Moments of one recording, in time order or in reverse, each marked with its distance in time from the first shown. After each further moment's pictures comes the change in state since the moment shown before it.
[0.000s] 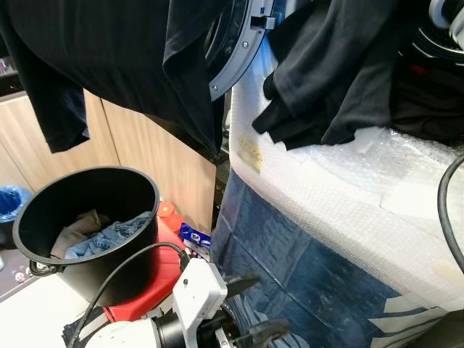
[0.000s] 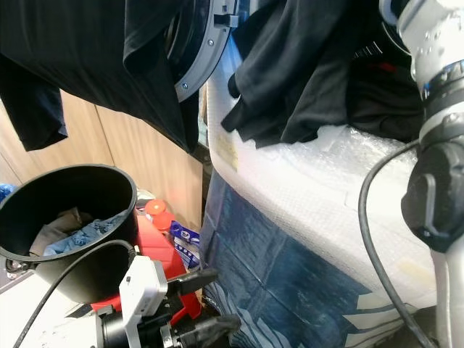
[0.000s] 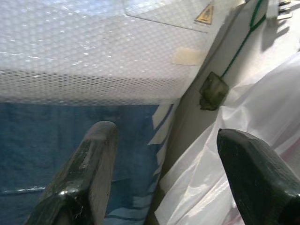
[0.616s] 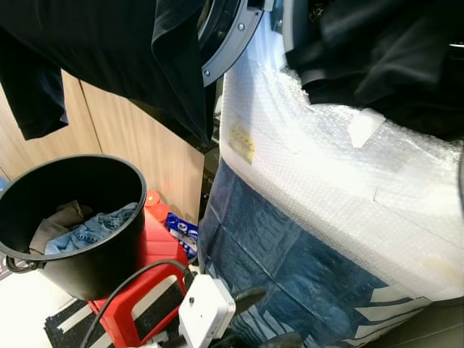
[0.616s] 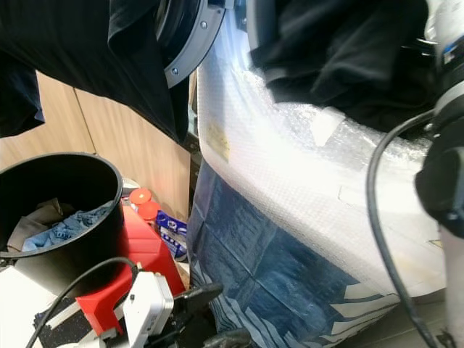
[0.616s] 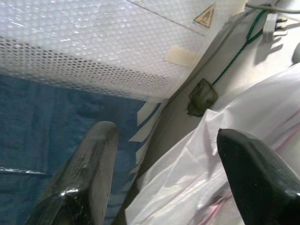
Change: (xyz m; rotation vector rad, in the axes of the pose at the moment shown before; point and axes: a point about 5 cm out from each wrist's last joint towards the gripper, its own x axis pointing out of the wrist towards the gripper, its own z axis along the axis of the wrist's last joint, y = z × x) left arm -0.002 -0.026 -0.006 -0.117 -0.013 0.077; right arm -0.019 -0.034 0.062 0.230 -0.304 -0.479
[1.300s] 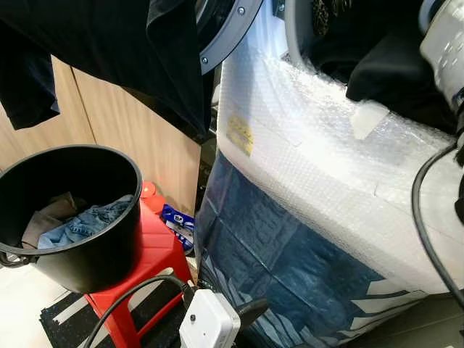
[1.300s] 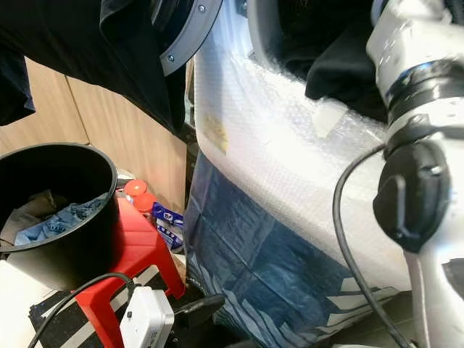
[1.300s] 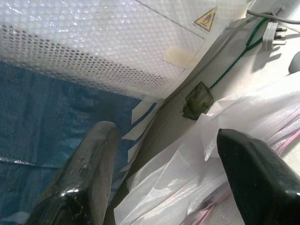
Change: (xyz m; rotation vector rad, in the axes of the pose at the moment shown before) left arm -0.002 -0.012 0.003 -0.038 -0.017 0.037; right arm -0.018 0.013 -0.096 -0.521 0.266 0.219
